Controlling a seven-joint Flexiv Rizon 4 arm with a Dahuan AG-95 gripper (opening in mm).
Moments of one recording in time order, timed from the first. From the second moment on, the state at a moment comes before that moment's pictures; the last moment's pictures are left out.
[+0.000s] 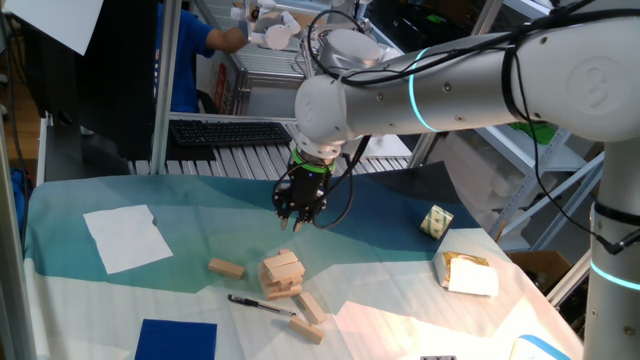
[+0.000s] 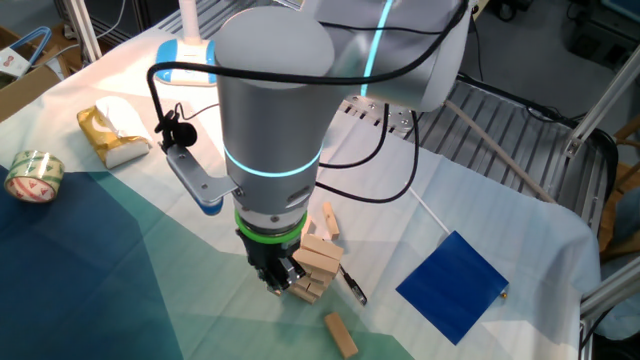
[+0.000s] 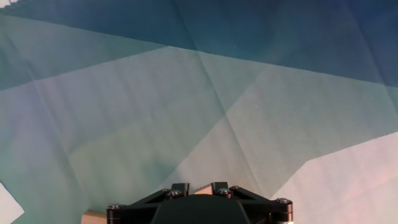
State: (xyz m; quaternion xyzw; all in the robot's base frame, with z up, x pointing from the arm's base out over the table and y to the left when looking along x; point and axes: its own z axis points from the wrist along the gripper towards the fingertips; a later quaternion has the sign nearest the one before) arm 0.651 0.068 0.097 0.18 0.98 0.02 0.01
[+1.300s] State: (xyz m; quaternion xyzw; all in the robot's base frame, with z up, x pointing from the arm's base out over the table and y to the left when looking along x) arm 0.648 0.072 0.074 0.17 0.99 0.02 0.01
